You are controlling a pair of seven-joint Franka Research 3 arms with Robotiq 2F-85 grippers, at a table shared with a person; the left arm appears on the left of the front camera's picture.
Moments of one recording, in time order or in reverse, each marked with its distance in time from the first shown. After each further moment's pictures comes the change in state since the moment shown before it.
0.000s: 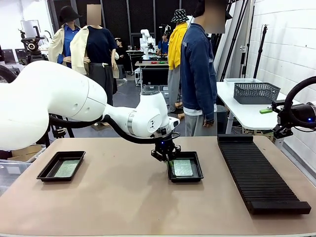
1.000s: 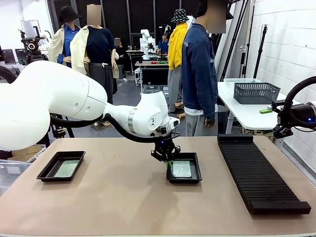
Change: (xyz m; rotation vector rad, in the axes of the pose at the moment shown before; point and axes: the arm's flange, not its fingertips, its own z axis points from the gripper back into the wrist) left arm 0.002 -0.001 0.002 0.013 0.037 0.003; right arm 0.000 0.000 0.000 0.000 0.000 0.000
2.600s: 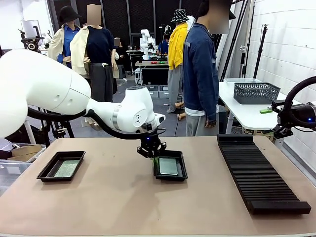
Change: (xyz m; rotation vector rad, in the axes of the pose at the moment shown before) left arm -0.001 0.057 0.027 0.016 -0.033 0.065; right arm 0.000 0.000 0.000 0.000 0.000 0.000
